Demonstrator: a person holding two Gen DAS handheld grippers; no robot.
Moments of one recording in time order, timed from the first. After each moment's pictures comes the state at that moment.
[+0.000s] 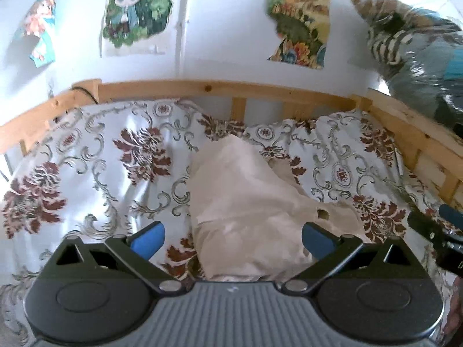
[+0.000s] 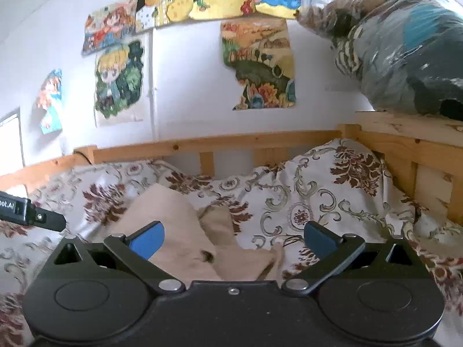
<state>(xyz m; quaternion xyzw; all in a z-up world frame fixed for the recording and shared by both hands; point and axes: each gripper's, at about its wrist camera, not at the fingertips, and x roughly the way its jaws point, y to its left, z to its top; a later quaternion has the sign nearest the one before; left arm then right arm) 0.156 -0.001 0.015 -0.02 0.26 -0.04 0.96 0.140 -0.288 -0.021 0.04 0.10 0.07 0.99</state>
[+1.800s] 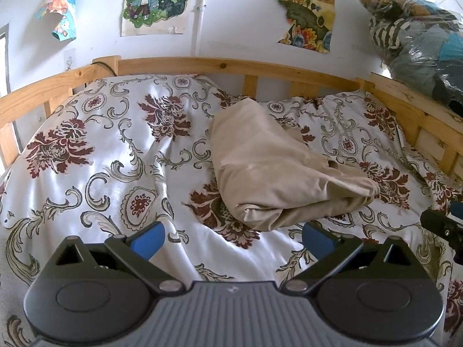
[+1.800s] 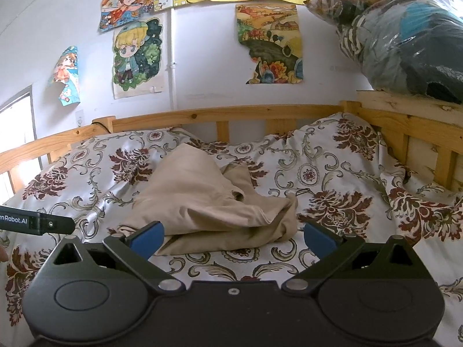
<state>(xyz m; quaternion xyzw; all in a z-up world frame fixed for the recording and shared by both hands) 0.091 0.029 -0.036 -0.03 0.28 -0.03 0.96 0.057 -0.254 -0.042 0.02 0.16 0.08 0.98</state>
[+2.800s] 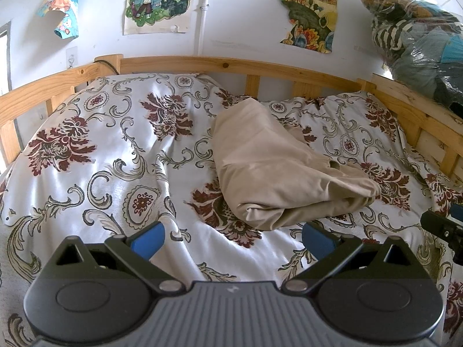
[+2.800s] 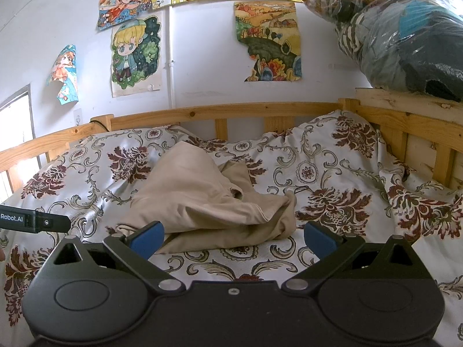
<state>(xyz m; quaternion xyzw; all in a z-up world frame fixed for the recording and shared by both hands) 0.090 0.031 -0.037 -0.03 0.28 -0.03 0.96 0.058 -0.255 -0.043 0.02 0.16 0.07 0.98</state>
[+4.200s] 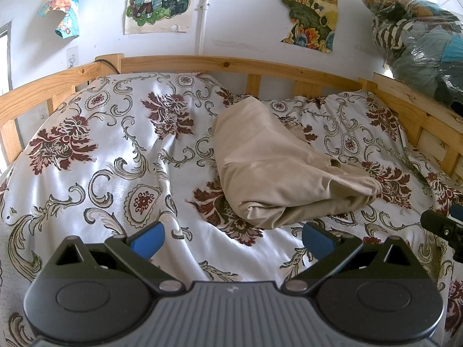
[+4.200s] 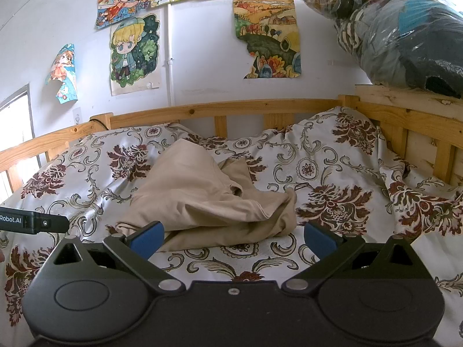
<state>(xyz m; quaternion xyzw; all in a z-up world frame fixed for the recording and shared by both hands) 0.090 0.031 -0.038 -0.03 0.28 -0.03 0.96 0.057 -0.255 -0.045 0.02 0.17 0.07 0.98</state>
